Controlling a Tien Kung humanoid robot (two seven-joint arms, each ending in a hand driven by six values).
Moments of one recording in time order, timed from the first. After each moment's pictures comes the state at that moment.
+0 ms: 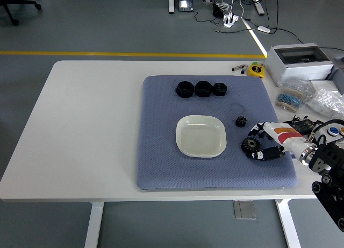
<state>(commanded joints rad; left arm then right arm) -0.12 0.10 -0.68 -0.21 0.93 0.18 0.18 0.43 -0.26 1.13 0.95 -2.18 0.00 0.22</state>
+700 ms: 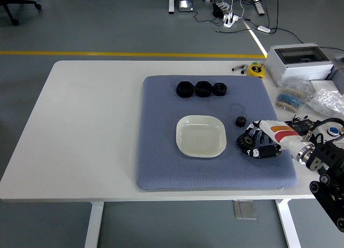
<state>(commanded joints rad) -0.12 0.10 -0.67 -0.21 0.93 0.17 0.18 0.43 -0.27 1.11 1.00 -2.15 -0.02 0.23</state>
